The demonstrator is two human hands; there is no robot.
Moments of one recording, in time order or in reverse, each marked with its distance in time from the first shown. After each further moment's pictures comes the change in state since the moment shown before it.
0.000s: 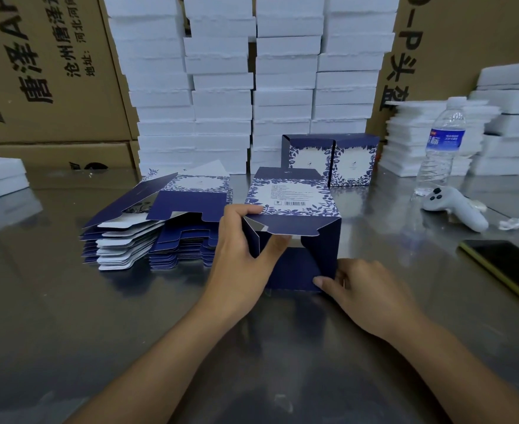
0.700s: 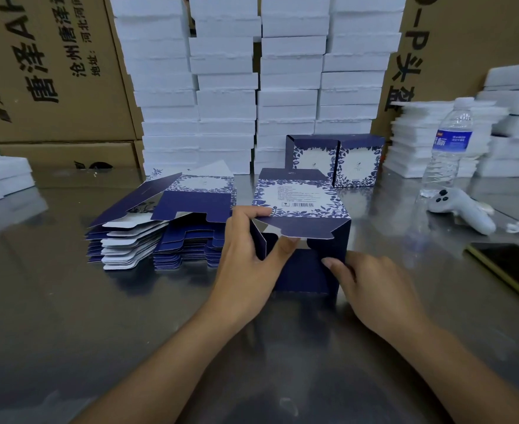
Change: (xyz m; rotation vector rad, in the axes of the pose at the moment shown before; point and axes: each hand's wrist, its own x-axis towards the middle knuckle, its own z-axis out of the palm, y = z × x) left_hand -0.003 0.002 0.001 -0.013 -0.019 0.010; right_hand 0.001 -0.006 -0.002 -0.015 0.160 -0.062
